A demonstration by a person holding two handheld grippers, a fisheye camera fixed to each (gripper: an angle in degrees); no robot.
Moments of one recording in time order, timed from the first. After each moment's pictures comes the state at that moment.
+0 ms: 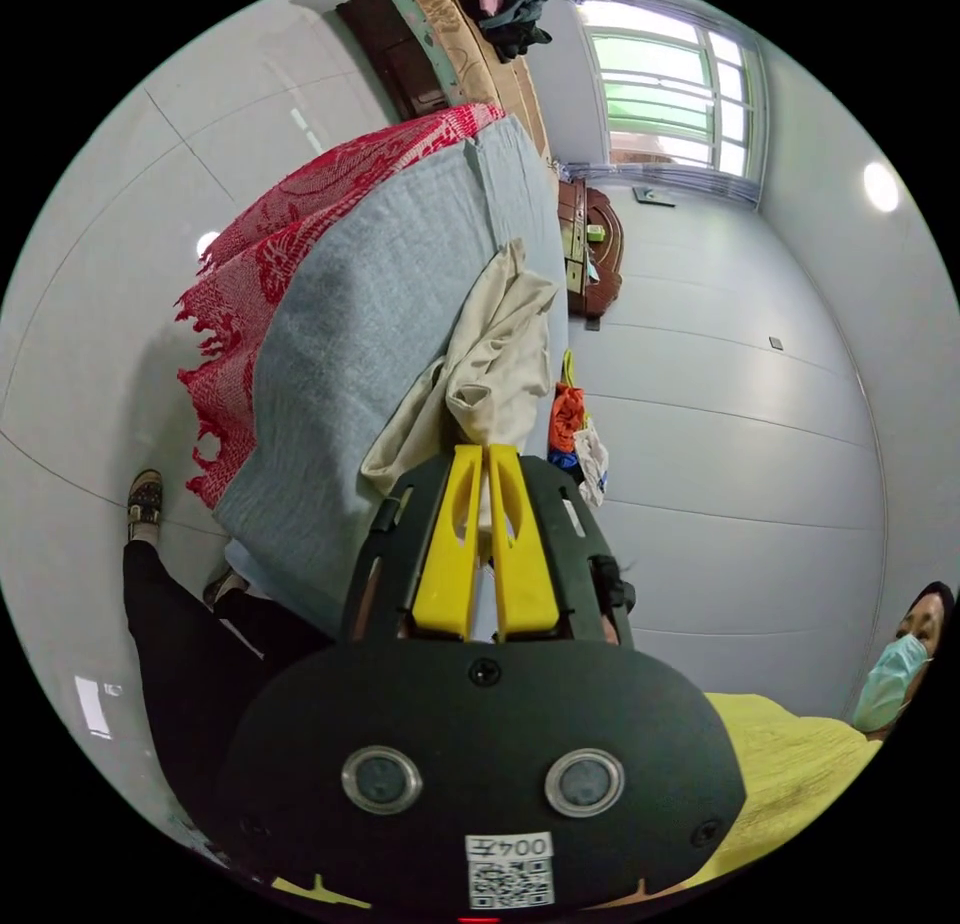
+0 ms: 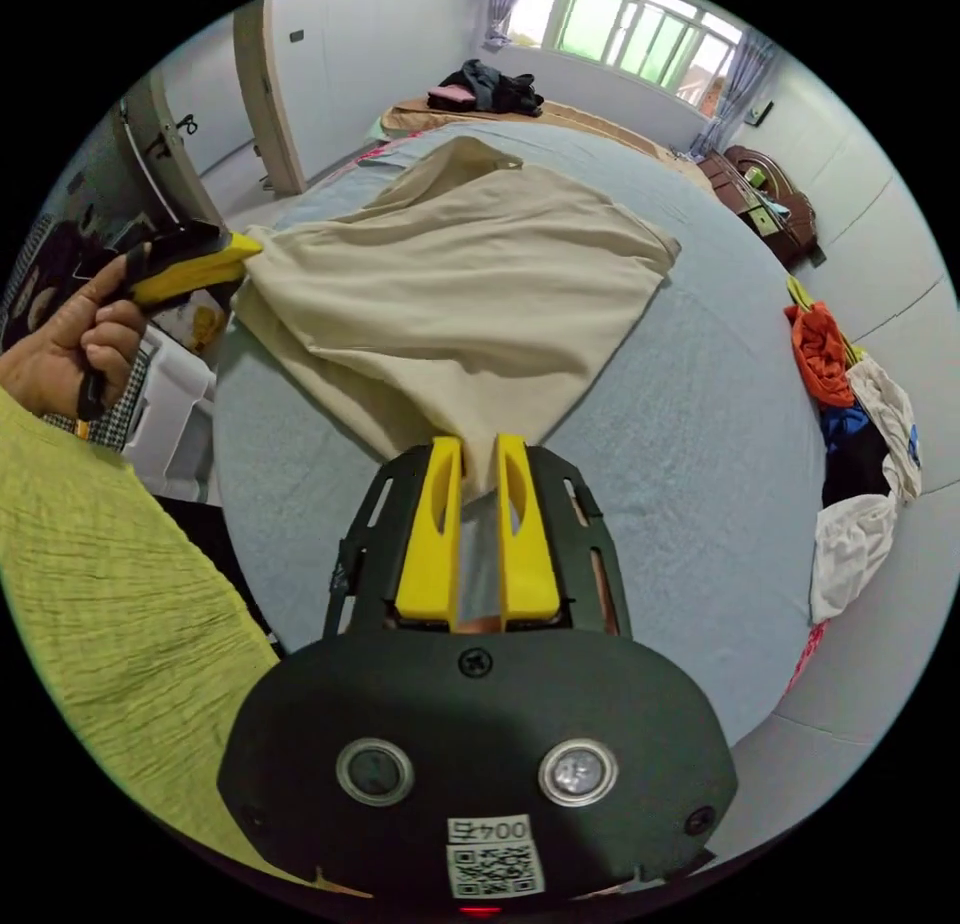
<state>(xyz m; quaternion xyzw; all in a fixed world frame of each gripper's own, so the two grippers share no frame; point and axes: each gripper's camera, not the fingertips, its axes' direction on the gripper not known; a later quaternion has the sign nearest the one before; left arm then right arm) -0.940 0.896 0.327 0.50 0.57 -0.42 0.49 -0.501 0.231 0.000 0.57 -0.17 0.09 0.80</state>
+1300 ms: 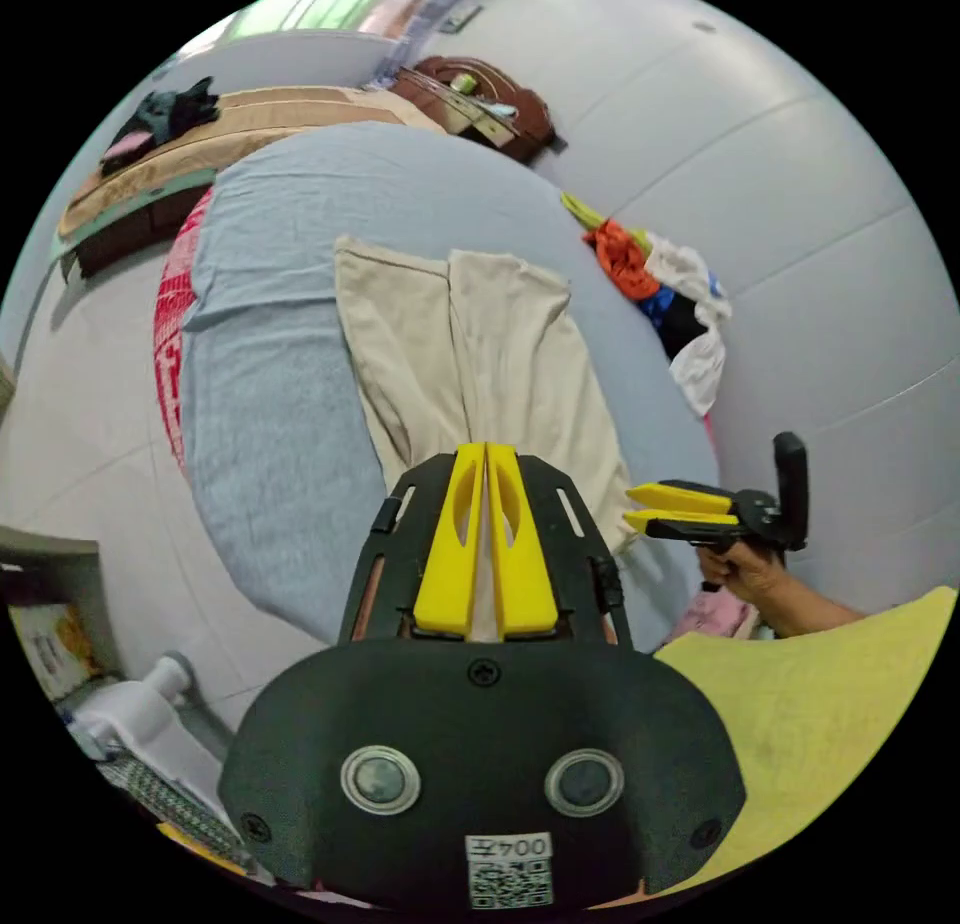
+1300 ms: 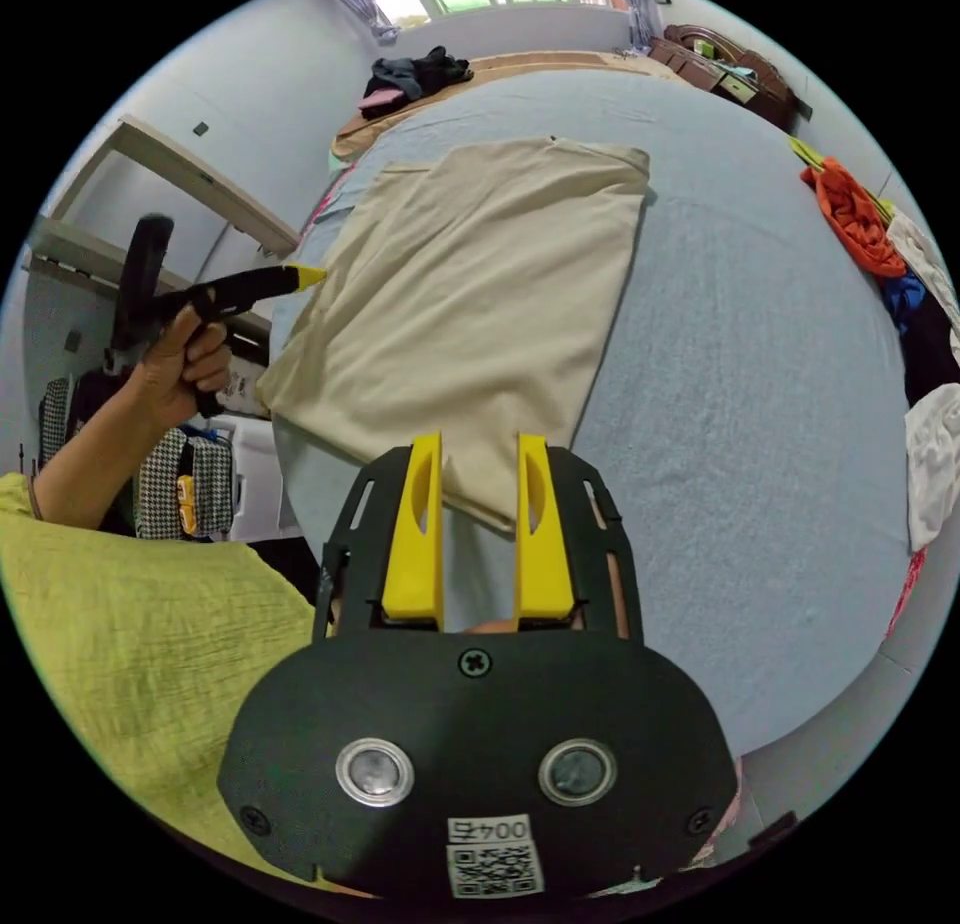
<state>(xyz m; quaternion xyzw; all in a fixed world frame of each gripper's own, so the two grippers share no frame) -0.922 0.771 0.121 0.44 0.24 -0.26 0.83 -0.376 0.195 0.057 0.50 -0.38 0.09 0.77</state>
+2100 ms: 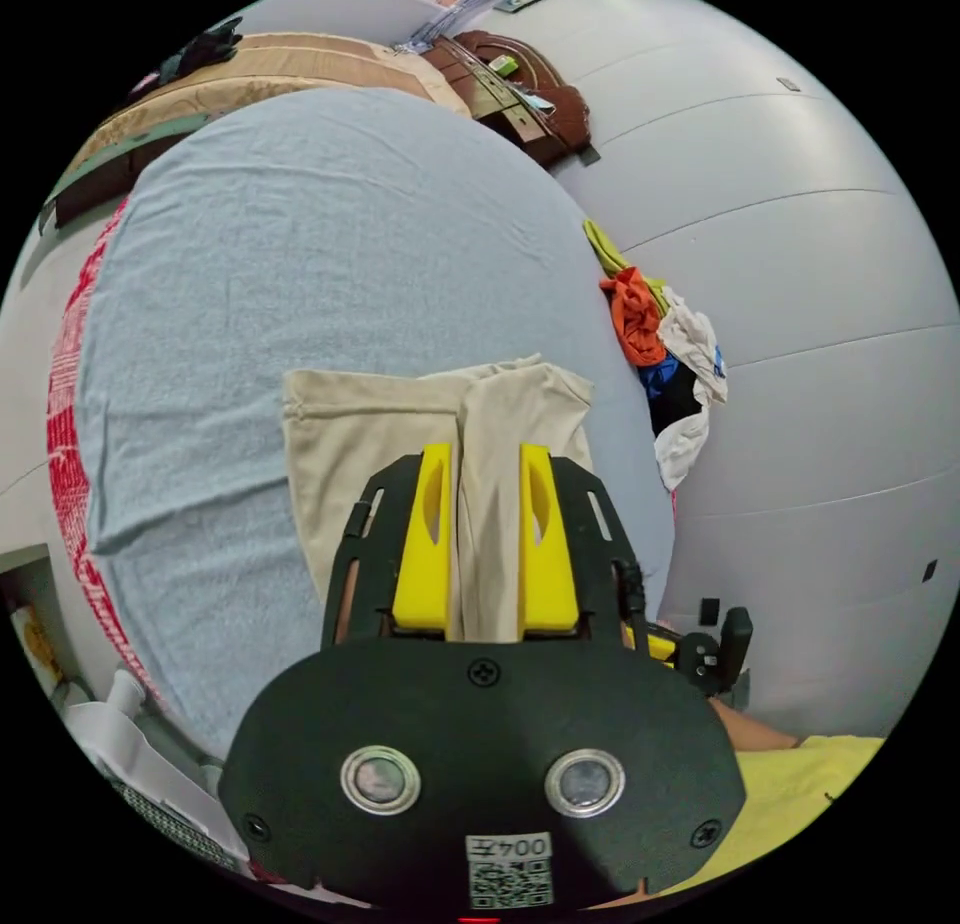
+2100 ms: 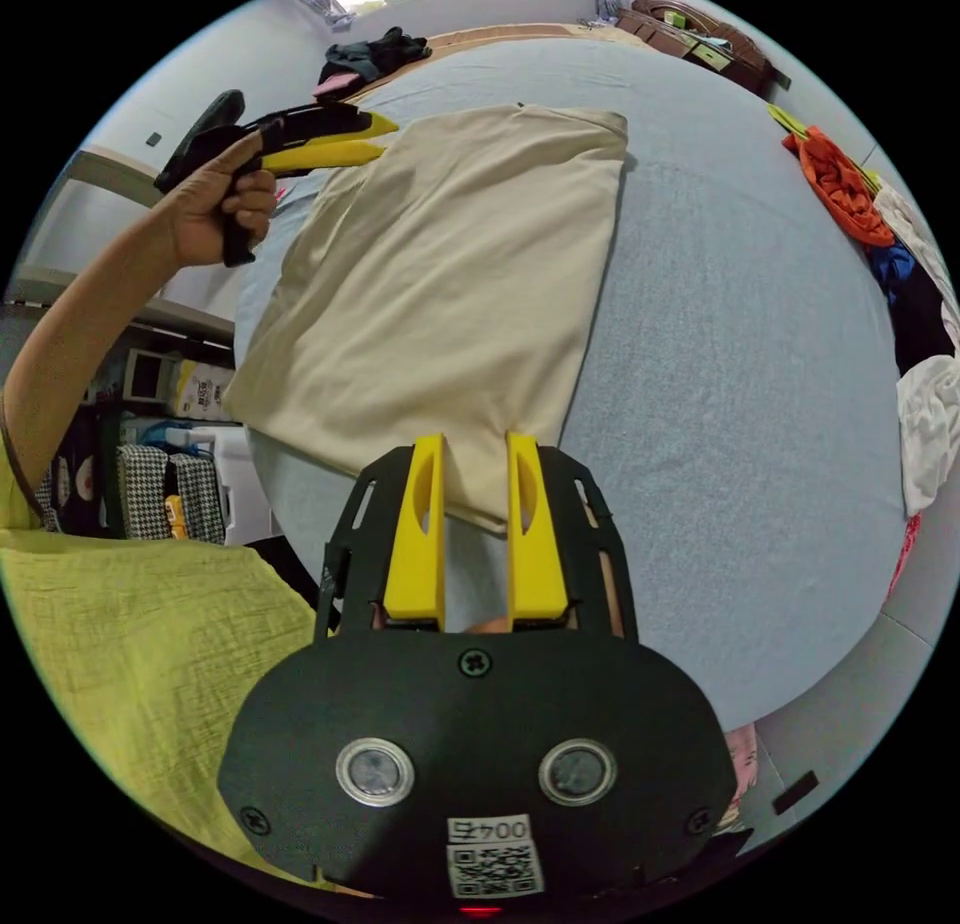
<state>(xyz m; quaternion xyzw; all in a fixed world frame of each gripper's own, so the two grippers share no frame) -0.994 0.668 0.042 0.44 0.36 -0.26 0.78 -0.304 0.139 0.133 0.46 -0.39 0.13 0.79</state>
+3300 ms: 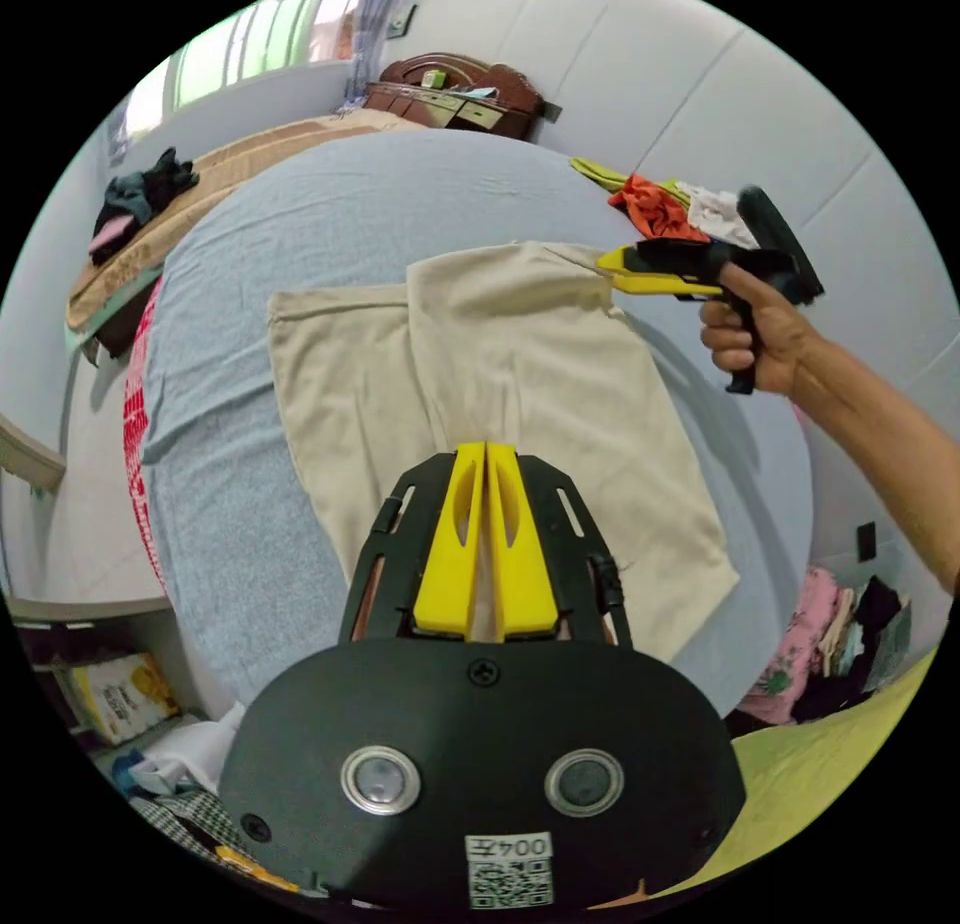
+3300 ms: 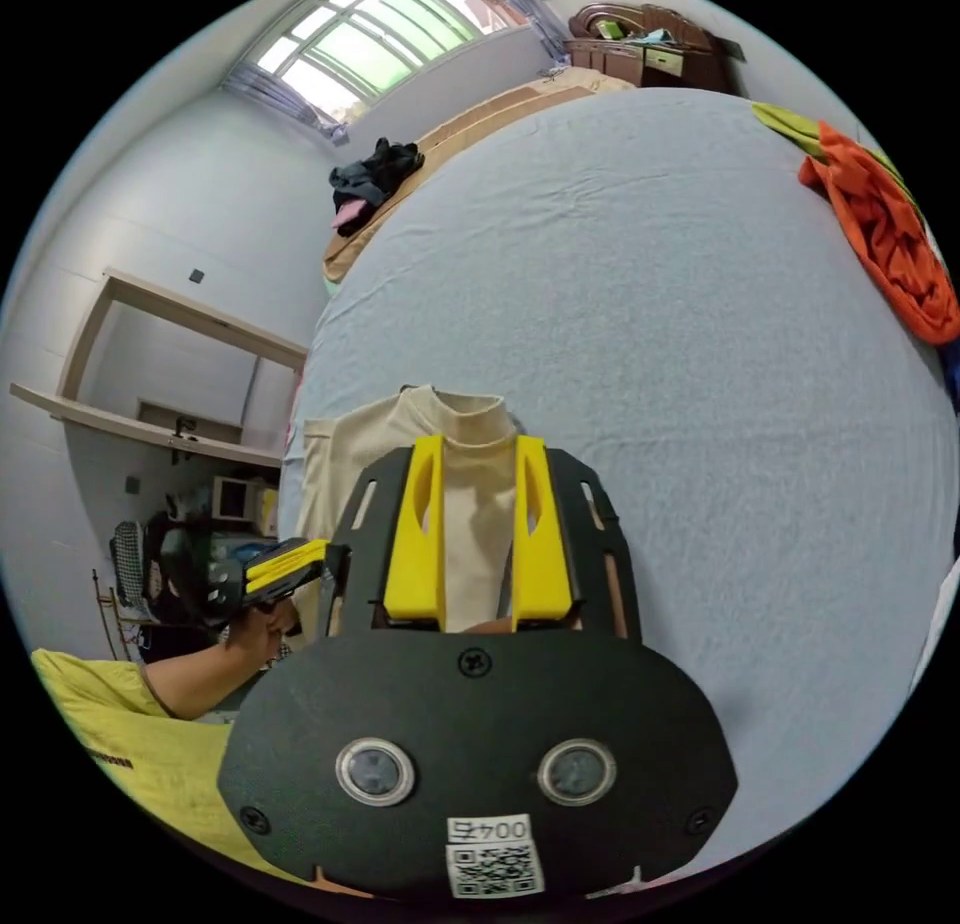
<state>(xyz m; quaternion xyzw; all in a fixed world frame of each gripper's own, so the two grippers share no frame) -0.834 0.670 0.056 0.45 0.12 -0.25 0.85 -0.004 -0.001 0.169 0.54 -0.50 0.14 0.66</state>
